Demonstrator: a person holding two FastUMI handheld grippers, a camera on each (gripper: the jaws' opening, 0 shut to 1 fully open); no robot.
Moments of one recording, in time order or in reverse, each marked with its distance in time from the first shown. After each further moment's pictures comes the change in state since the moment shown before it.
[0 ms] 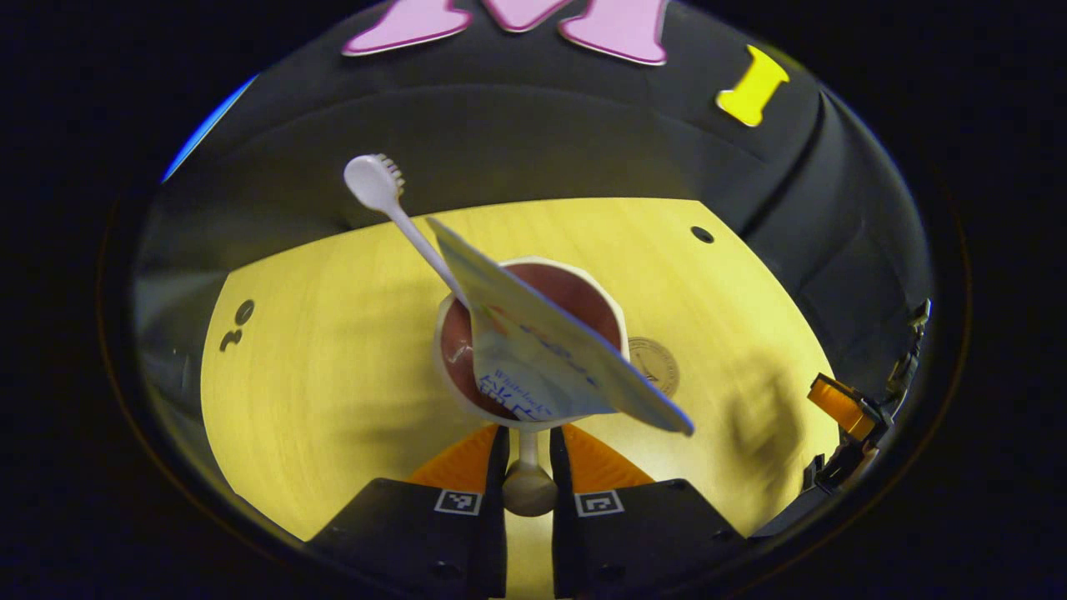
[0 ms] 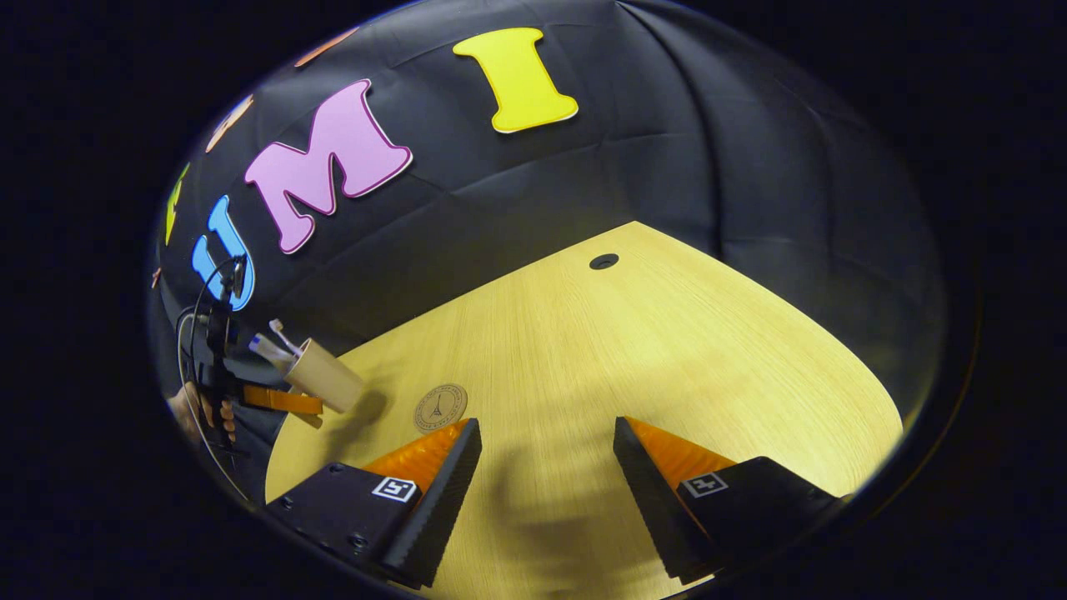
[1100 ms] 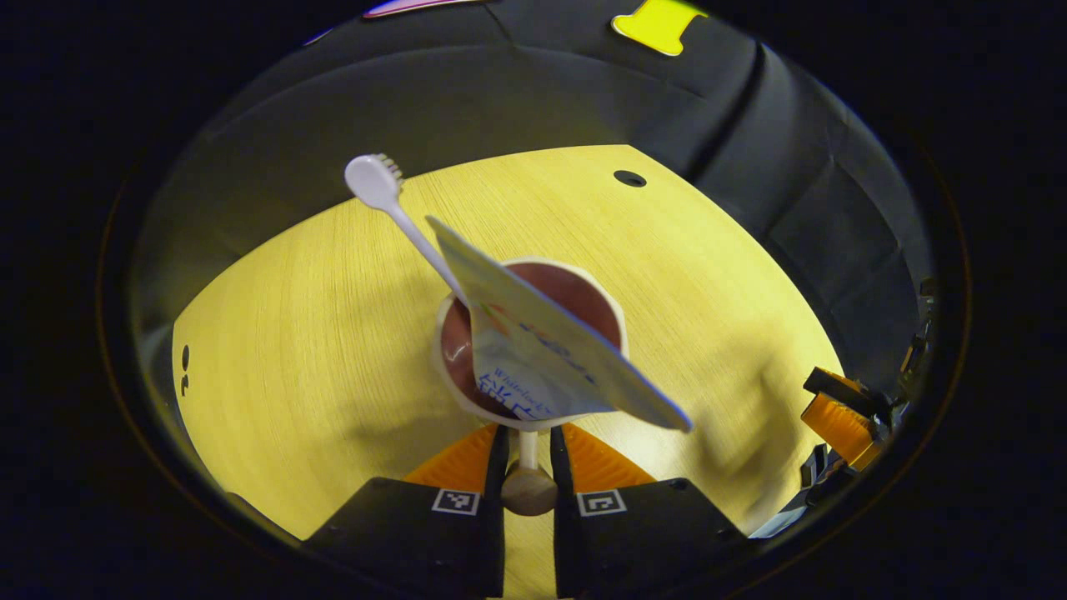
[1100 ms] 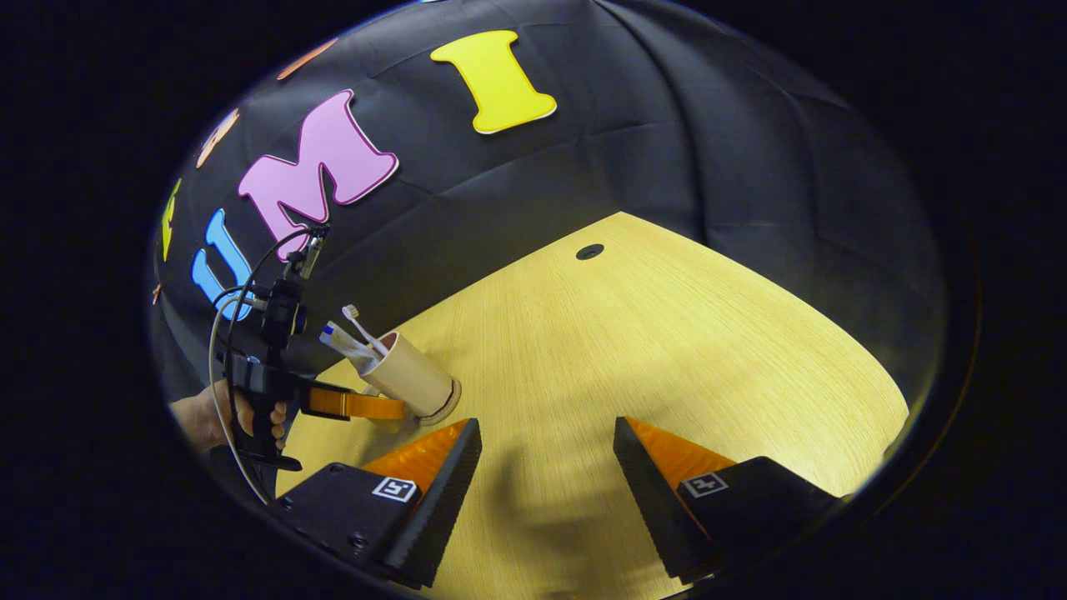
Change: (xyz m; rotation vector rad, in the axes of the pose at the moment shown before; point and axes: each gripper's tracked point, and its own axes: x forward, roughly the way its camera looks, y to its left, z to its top) left arm 0.071 -0.108 -0.012 0.135 0.123 -0.058; right arm -0.011 -0.018 -0.008 0.052 0.007 -0.001
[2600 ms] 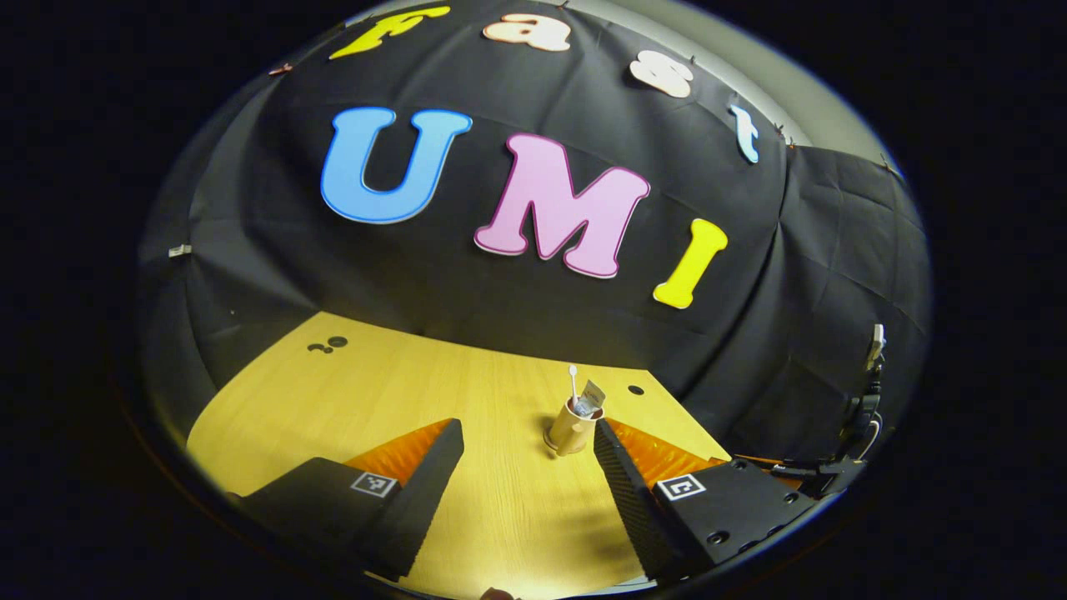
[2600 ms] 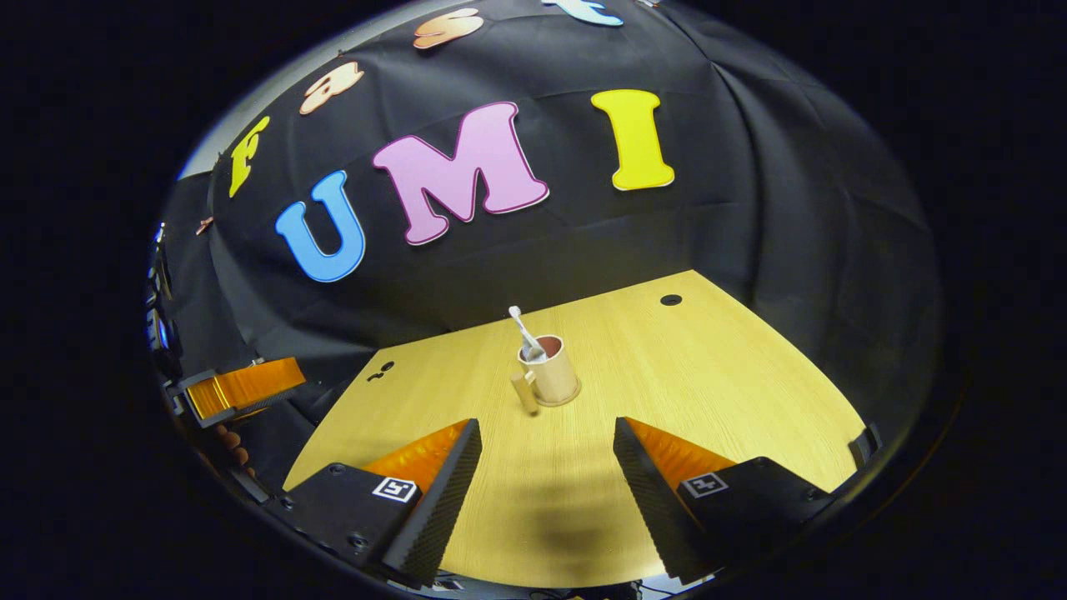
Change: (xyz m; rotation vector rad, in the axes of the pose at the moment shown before) left arm -0.371 0.041 -0.129 -0.361 -0.870 0.172; right arm -0.166 0.168 -0.012 -0.230 -0.103 0.095
